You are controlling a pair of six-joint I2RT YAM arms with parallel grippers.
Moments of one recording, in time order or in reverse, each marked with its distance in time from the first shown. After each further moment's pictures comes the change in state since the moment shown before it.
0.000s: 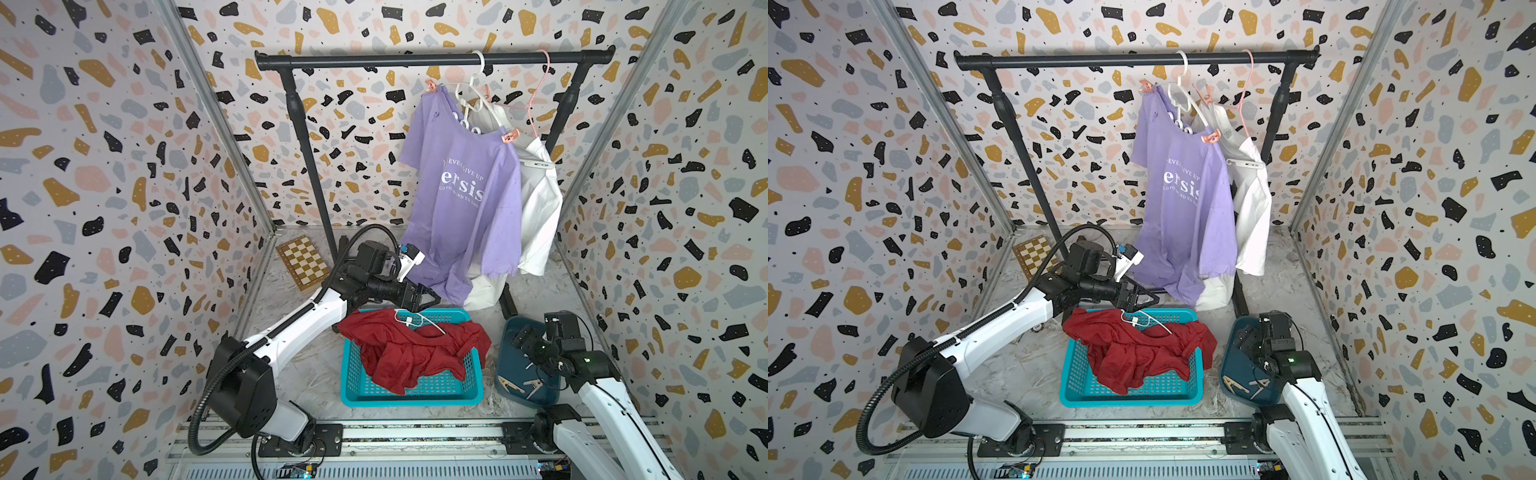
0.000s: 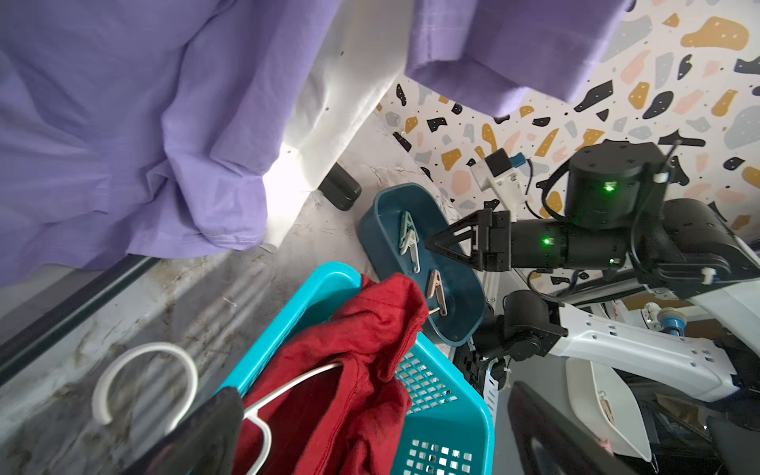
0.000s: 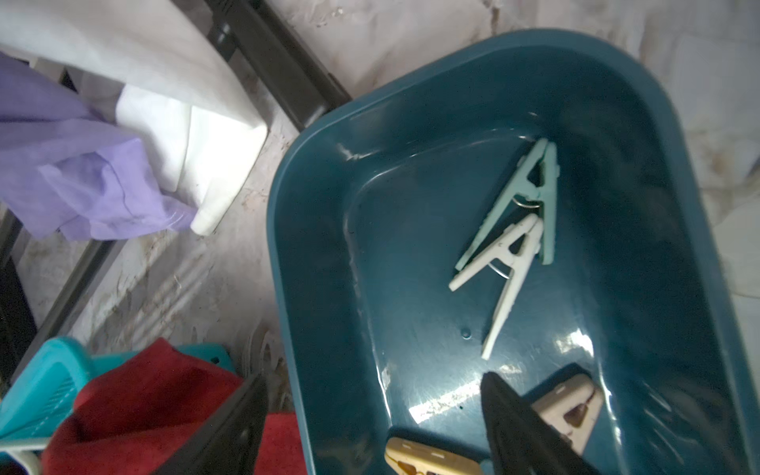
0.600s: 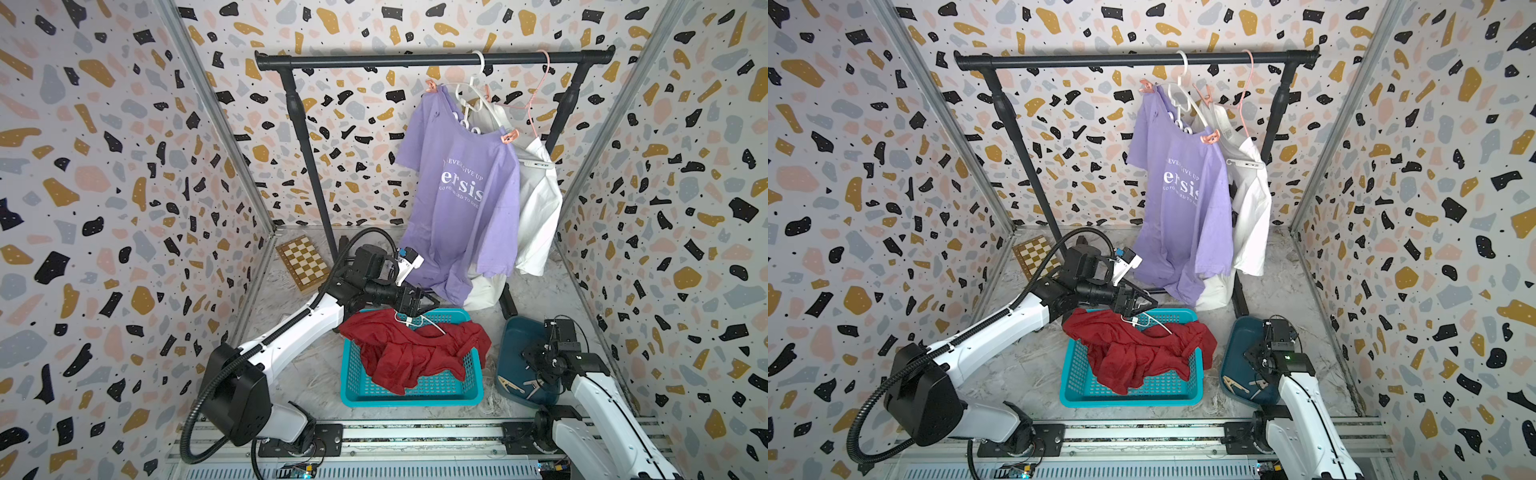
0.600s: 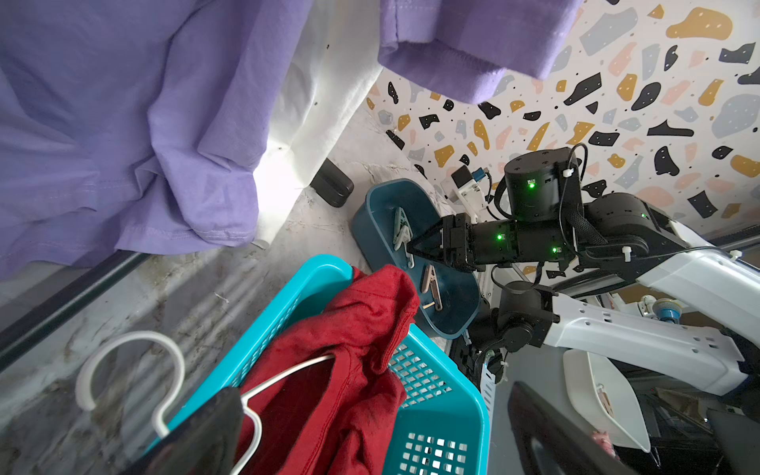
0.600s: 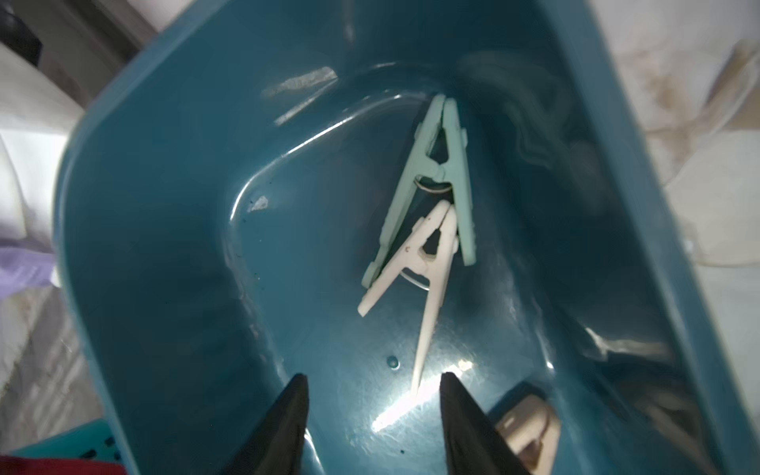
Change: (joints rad) left arm -0.006 -0.037 -0.047 0.017 0.006 0.003; right arm -0.092 0.076 -0.120 0.080 0.012 0.019
